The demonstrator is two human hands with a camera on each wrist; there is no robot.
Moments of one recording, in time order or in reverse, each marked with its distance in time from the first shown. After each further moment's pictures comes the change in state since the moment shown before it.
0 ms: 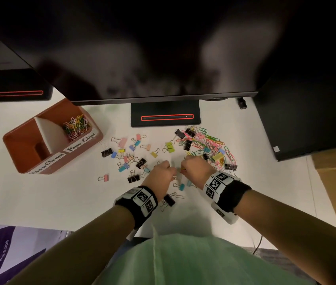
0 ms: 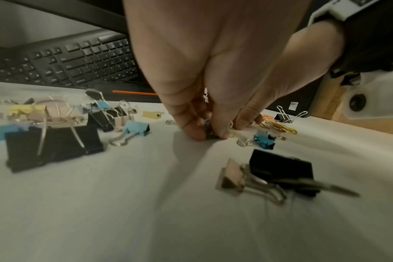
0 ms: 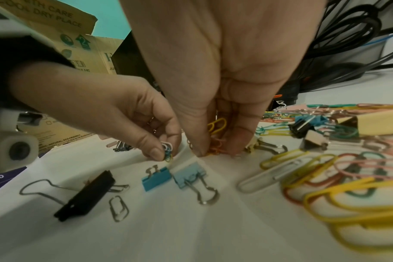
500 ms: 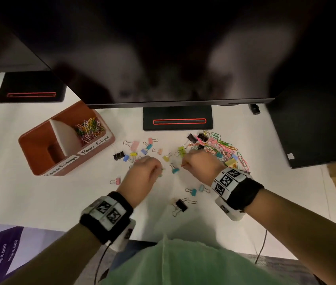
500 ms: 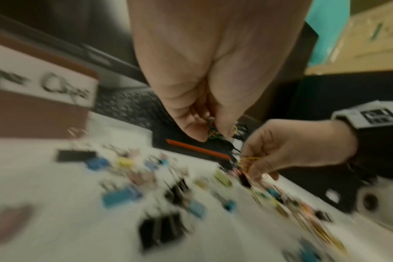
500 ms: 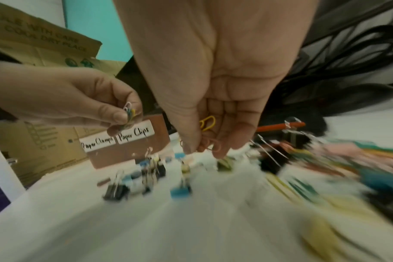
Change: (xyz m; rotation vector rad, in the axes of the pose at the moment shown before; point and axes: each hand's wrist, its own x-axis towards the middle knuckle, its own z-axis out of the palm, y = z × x) left_hand -0.048 -0.032 -0.073 -0.227 0.319 -0.026; right_hand -0.001 -0.025 -0.050 0.062 0.065 -0.101
